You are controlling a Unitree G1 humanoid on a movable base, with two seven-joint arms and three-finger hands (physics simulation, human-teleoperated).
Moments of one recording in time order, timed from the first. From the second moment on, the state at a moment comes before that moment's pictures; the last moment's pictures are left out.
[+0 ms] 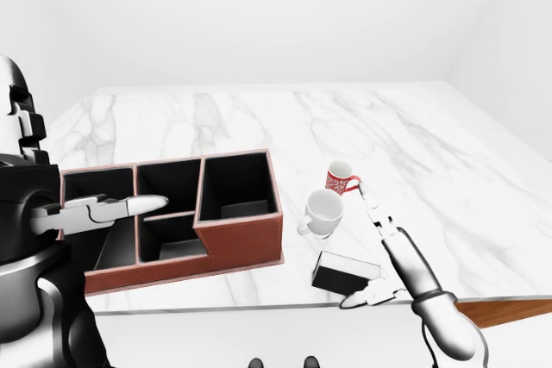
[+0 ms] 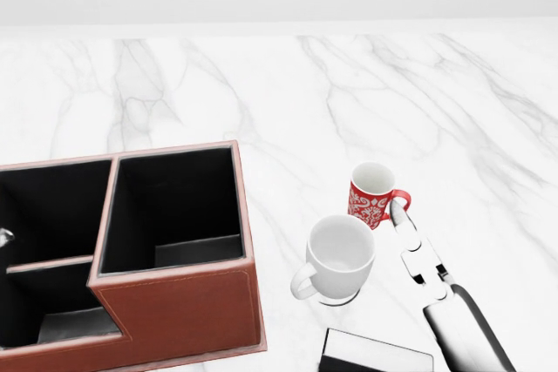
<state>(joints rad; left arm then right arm) -0.11 0.24 0.50 -0.74 -0.18 0.09 -0.10 0.39 -0.01 -0.04 -0.65 -0.48 0.09 0.41</state>
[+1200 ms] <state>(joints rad) -0.09 0.23 0.50 -0.70 -0.17 0.09 -0.11 0.35 -0.10 0.19 -0.54 -0.98 0.09 0.38</state>
